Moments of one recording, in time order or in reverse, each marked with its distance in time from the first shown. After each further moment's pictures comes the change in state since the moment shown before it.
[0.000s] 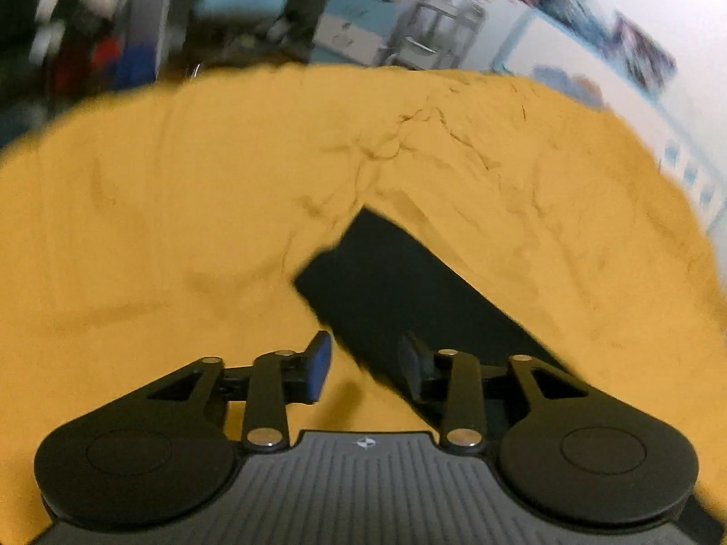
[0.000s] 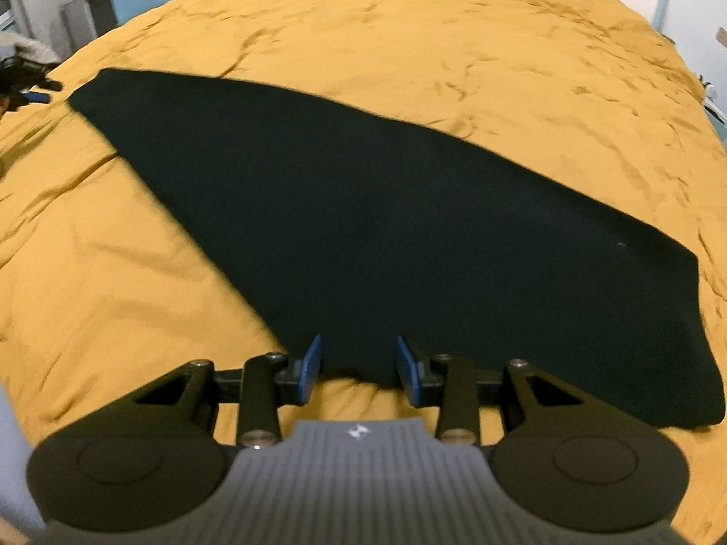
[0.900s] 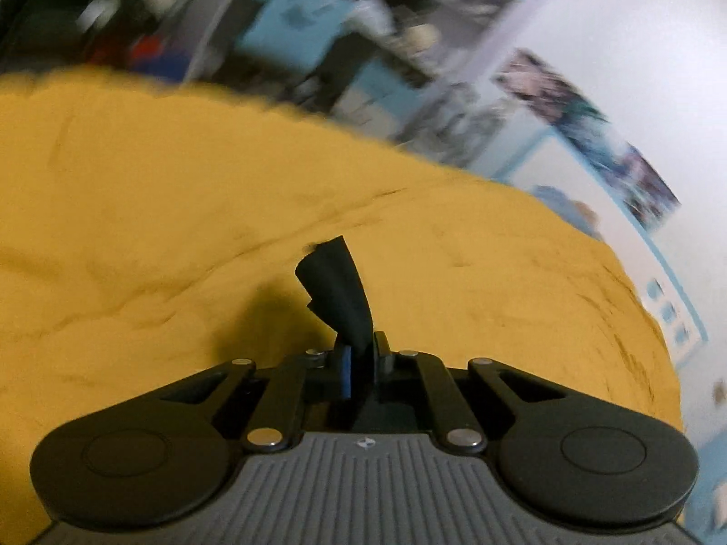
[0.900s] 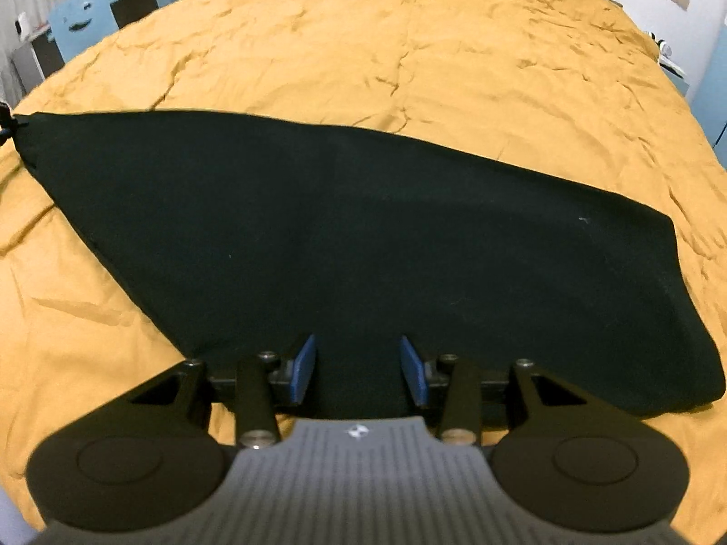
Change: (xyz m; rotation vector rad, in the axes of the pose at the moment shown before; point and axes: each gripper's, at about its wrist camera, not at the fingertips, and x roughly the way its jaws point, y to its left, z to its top) left arm -0.002 -0.056 -0.006 -0.127 -0.282 -0.064; right arm 0.018 -0.048 0.004 0.185 -0.035 -0.055
